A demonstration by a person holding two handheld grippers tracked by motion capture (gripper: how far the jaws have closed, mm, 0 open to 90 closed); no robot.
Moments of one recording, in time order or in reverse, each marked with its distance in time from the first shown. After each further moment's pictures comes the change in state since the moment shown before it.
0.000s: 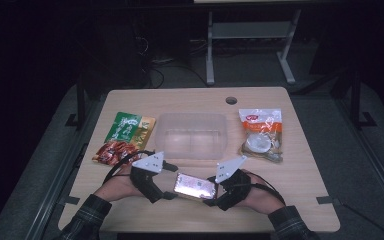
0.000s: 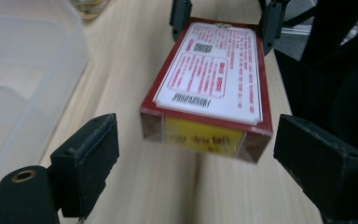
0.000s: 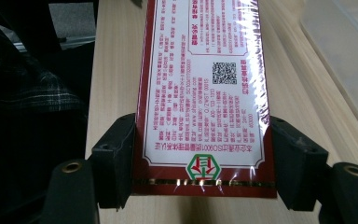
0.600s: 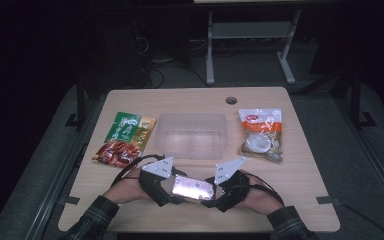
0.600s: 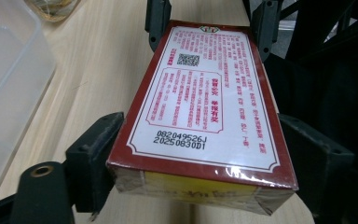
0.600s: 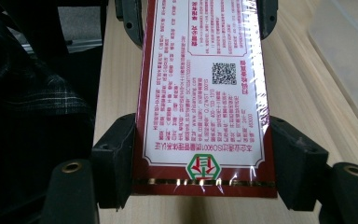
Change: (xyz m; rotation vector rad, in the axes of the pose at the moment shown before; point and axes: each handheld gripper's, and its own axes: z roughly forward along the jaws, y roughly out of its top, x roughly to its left) left arm -0.003 0.004 0.019 -0.008 -0.049 0.033; right arm 0.004 0.003 0.002 -0.024 0.023 -0.004
